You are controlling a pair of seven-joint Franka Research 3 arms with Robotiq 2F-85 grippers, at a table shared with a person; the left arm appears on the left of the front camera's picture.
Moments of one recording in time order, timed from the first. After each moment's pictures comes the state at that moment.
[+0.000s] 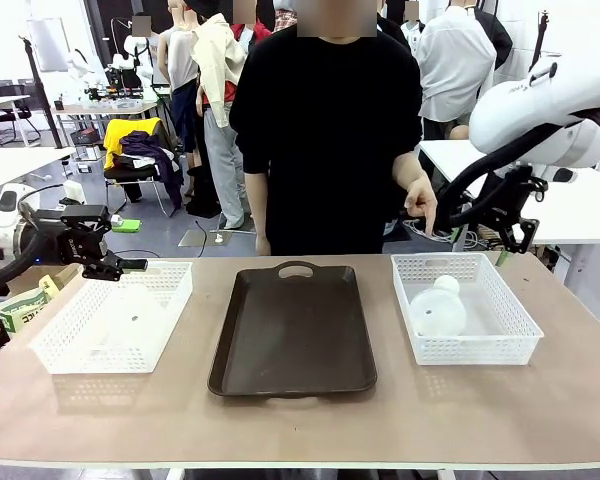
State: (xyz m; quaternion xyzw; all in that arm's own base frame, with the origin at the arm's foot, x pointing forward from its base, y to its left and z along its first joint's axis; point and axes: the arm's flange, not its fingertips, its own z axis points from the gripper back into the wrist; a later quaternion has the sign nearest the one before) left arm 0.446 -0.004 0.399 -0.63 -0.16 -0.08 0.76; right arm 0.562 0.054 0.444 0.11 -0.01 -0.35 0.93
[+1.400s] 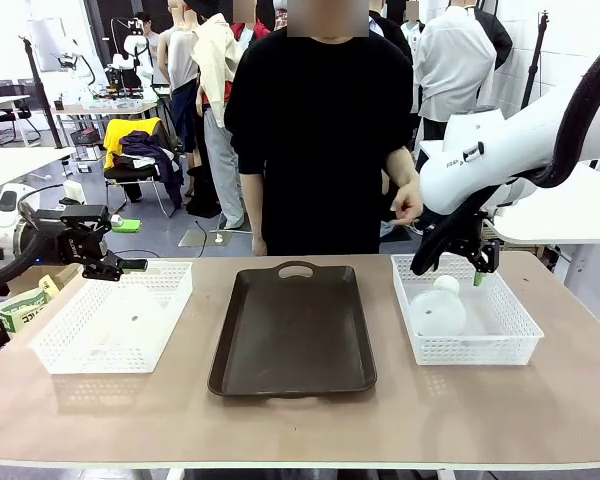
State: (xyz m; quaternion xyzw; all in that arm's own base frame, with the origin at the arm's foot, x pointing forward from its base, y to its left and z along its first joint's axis) left arm 0.446 -0.004 0.399 -0.63 -0.16 -0.08 0.76; right arm 0.603 0.107 0.364 -0.01 -0.06 -0.35 0.93
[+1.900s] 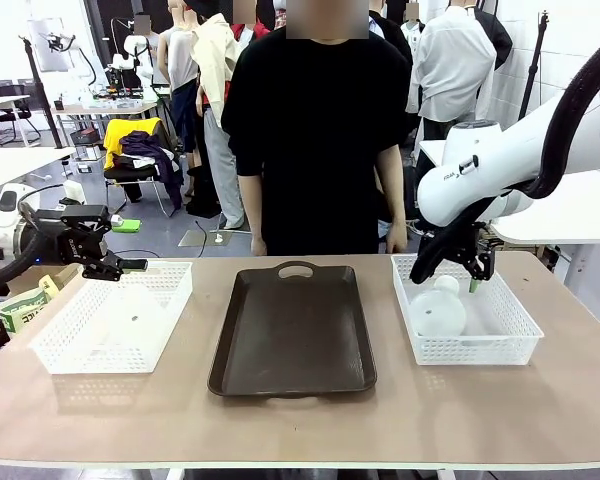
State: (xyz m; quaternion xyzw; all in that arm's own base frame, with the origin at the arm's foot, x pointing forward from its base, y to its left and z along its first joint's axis) left arm 0.446 -0.004 0.399 -0.63 -0.16 -0.08 0.76; right arm 0.609 0.107 0.339 0.00 -0.06 -0.34 0.94
